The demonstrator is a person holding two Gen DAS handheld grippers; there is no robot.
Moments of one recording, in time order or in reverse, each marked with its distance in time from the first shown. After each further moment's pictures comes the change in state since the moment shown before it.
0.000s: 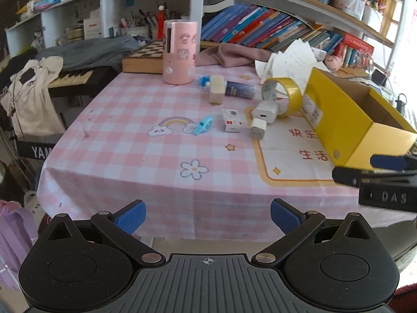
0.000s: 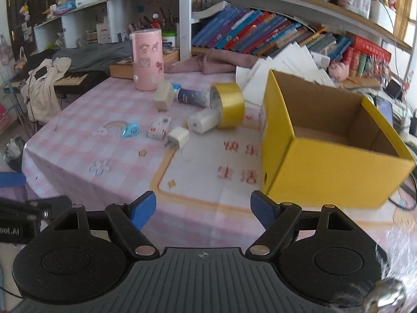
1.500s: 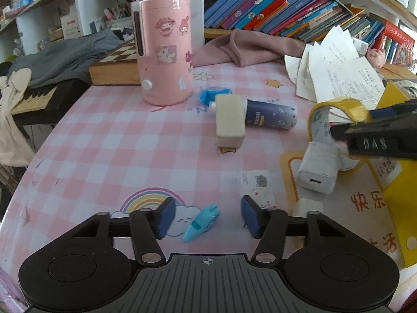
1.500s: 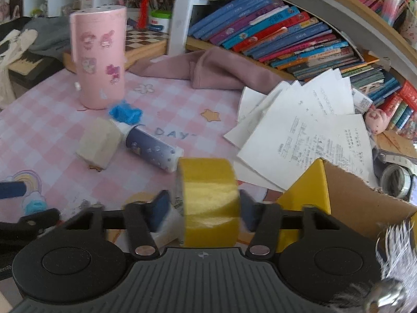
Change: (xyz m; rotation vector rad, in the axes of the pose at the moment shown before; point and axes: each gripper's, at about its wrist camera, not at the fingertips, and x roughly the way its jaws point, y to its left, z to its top) left arm 0.169 -0.017 0.110 0.023 0.061 0.065; right arm 0.199 -0.029 0.142 -0.185 0.081 -0.068
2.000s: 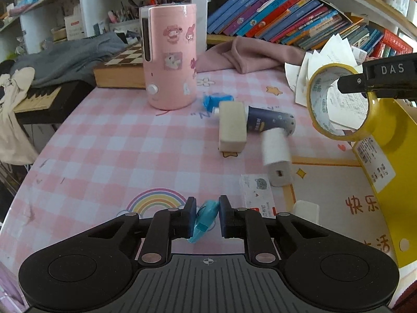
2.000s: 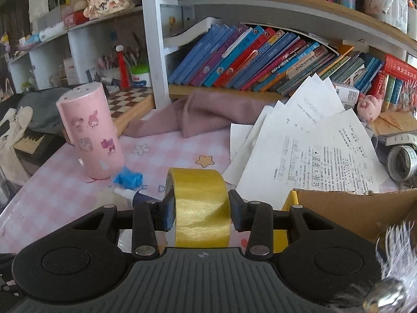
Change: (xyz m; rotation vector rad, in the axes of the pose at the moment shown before) left arm -0.012 0.007 -0.001 -0.019 -0.025 -0.003; right arm -0.031 -0.035 0.019 0.255 -0.148 0.096
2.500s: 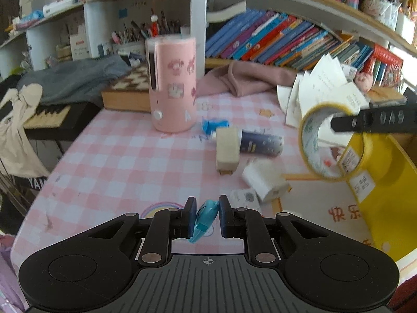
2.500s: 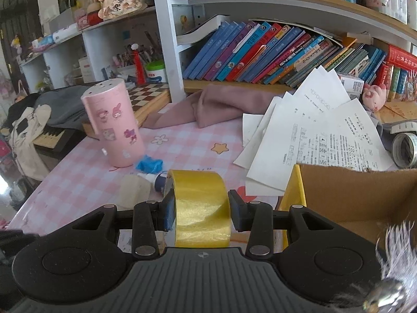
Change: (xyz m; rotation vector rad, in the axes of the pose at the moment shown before) left arm -0.047 0.002 0.006 0.004 -0.099 -0.010; right arm -0.034 0.004 -0.015 0.017 0.025 0.073
